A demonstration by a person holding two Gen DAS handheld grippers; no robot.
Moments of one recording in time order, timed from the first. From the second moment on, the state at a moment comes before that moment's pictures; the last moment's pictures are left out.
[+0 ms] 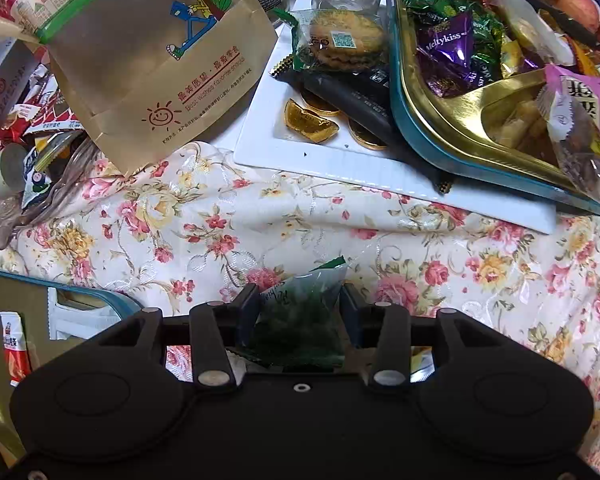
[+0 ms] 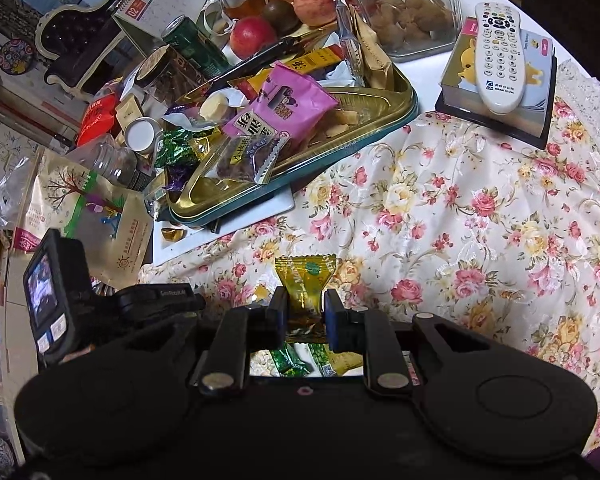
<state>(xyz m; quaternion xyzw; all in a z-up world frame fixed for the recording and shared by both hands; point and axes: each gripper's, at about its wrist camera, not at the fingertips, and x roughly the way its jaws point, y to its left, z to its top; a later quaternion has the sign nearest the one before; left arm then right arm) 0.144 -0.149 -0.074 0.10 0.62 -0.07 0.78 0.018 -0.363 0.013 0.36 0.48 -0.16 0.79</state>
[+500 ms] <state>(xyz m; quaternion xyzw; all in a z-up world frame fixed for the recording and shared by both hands) 0.137 -0.177 -0.065 0.08 0.61 -0.08 0.79 -0.013 -0.394 0.020 0.38 0.46 -0.18 0.78</state>
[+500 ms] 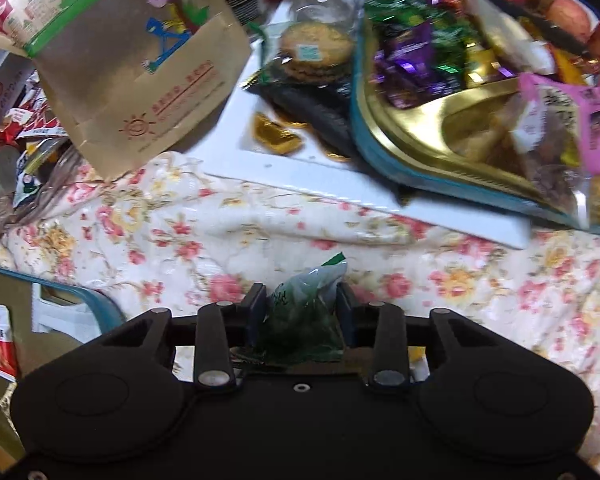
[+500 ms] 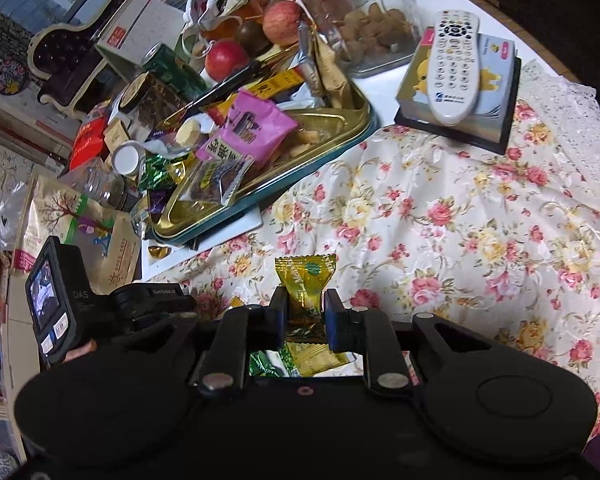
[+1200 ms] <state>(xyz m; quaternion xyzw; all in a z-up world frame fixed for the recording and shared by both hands) 0.106 -0.155 0.018 0.03 0.58 -0.11 0.81 0.001 -0.378 0.022 0.39 0.47 -0.17 0.78</state>
